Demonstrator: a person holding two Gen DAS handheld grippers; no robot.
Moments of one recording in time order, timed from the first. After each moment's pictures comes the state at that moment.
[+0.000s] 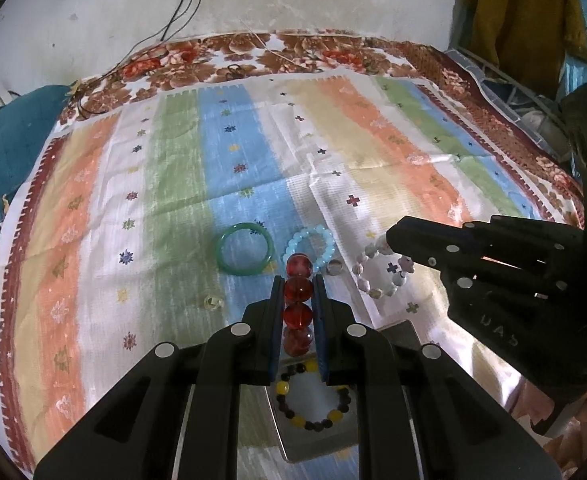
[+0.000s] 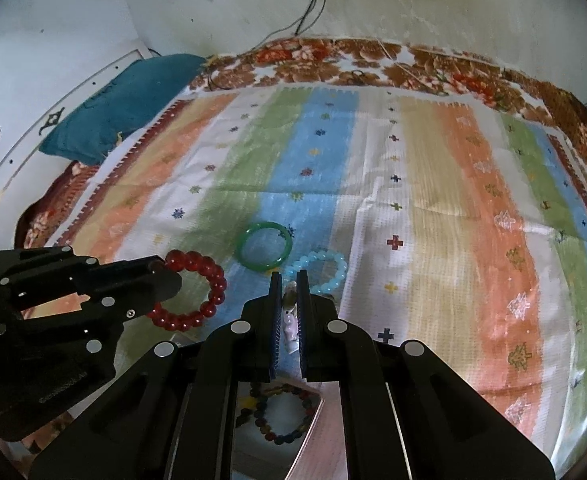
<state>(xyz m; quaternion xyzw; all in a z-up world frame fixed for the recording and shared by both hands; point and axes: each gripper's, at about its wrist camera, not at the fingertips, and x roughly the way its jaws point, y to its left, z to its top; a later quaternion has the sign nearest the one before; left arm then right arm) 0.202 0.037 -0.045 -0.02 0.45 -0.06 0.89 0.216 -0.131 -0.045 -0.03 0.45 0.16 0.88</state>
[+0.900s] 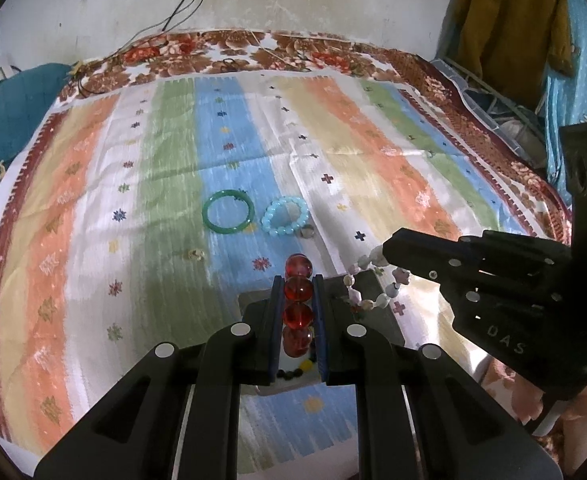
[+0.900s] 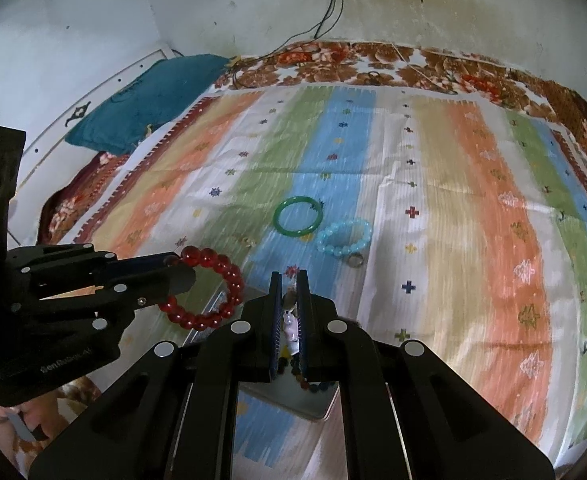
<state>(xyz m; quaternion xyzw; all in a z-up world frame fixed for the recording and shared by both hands) 0.144 0.040 -0.044 -0.06 0.45 -0.09 0.89 0.153 -0.129 -0.042 -0.02 0.45 0.18 0.88</state>
